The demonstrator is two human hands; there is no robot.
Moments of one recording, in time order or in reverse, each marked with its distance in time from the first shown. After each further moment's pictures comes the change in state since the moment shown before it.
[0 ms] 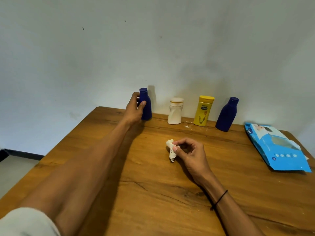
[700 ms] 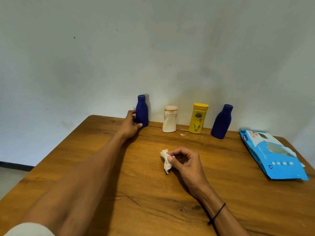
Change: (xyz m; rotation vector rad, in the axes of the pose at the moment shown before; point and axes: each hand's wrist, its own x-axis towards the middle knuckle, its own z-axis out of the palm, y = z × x) left_hand 0.012 -0.035 0.012 0.113 -0.136 -0.190; right_hand 0.004 0.011 -0.001 0.027 0.003 0.018
